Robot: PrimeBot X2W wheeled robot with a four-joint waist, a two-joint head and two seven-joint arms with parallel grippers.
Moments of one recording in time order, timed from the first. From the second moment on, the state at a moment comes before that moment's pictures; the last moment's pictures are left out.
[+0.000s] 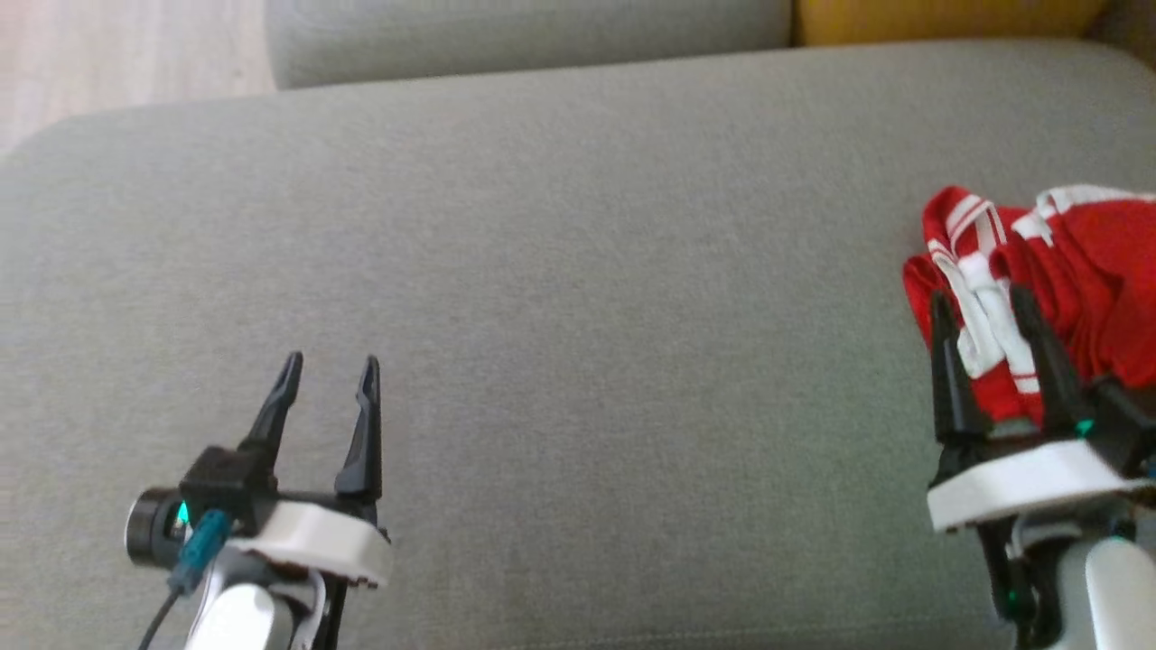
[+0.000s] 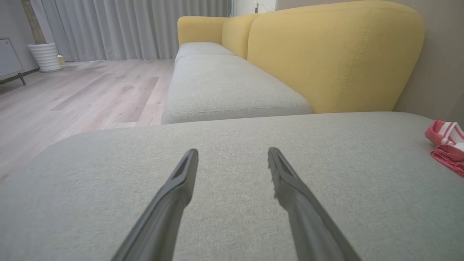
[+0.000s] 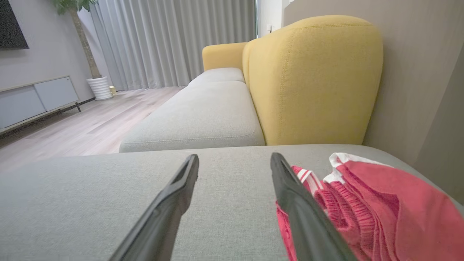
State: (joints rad) left arm -0.04 0.22 -0.31 0.08 -0.26 0.13 -0.23; right arm -0.02 -0.06 -0.04 -0.08 0.15 0.12 0.03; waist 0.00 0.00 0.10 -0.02
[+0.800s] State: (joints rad) left arm 0.09 0.26 -0.35 0.03 -0.26 0.15 -0.19; right arm 0.16 -0.04 -0.05 -0.11 0.15 0.12 0.08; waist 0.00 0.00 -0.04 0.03
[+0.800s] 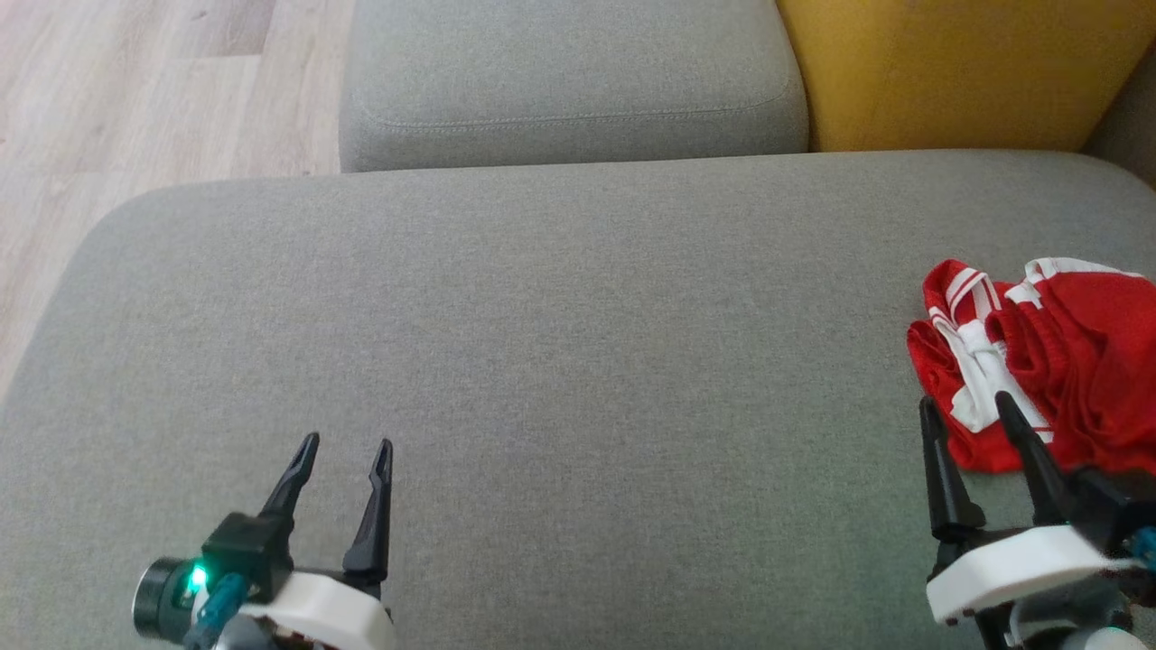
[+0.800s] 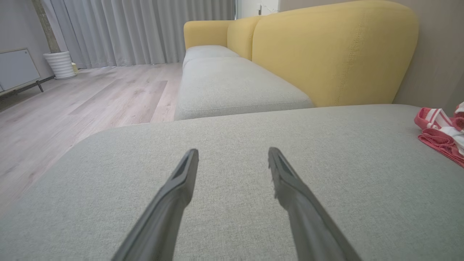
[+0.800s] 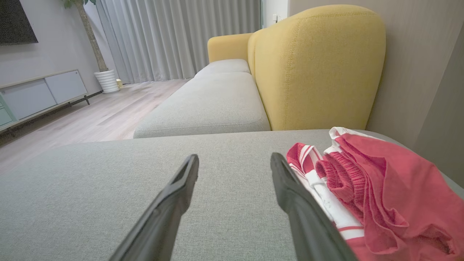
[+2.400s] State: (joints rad) left arm 0.14 0.25 -0.38 0.10 -0.33 0.16 -0.18; right arm 0.20 -0.04 -0.04 -0.03 0.23 0.12 0.08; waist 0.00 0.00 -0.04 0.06
